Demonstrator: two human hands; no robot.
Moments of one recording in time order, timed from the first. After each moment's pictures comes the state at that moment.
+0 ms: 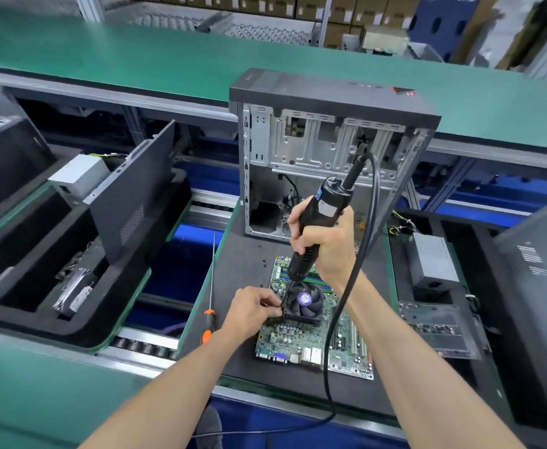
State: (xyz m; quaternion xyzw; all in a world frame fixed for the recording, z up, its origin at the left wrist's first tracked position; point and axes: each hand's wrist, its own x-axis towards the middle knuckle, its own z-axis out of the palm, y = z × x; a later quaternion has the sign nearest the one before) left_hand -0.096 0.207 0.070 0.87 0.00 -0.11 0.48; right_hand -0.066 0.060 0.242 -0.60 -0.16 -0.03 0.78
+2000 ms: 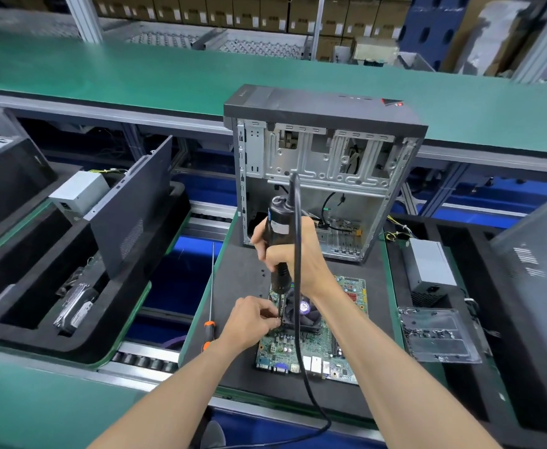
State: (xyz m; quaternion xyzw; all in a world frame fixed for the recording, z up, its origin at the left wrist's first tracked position) left_hand -0.098 0.208 0.080 0.90 -0.04 -0.11 0.41; right_hand -0.075 0.087 0.248 -0.67 -0.20 0.02 0.72
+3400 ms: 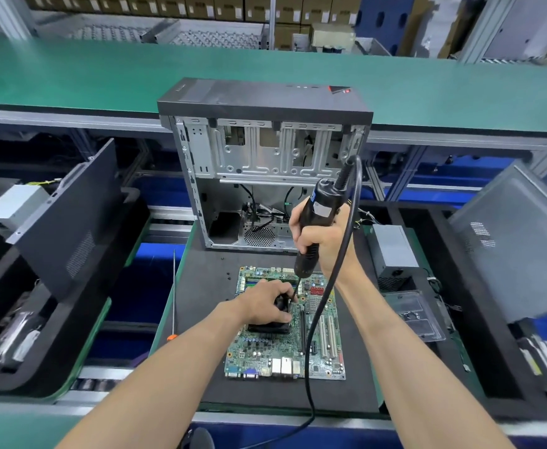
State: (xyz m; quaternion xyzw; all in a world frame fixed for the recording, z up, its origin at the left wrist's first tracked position) left_hand -0.042 0.129 0.109 0.88 -0.25 -0.28 0.29; right_hand -0.056 -0.015 0.246 -0.65 -0.11 -0.08 0.75
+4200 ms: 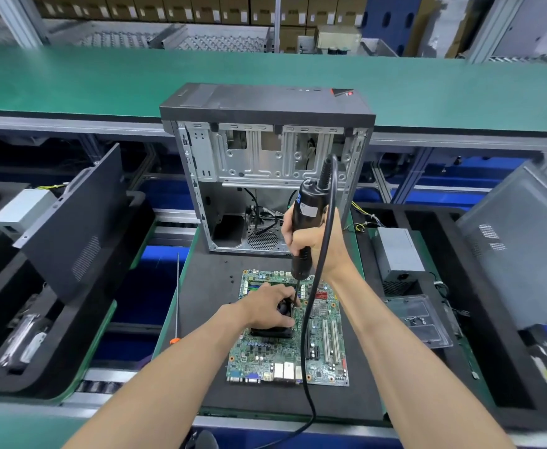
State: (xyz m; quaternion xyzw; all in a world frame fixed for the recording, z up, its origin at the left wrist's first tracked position) left_hand -0.040 0.127 0.109 0.88 -0.25 -0.30 0.25; right_hand -0.041 -0.010 0.238 -0.65 -0.12 -0.04 0.75
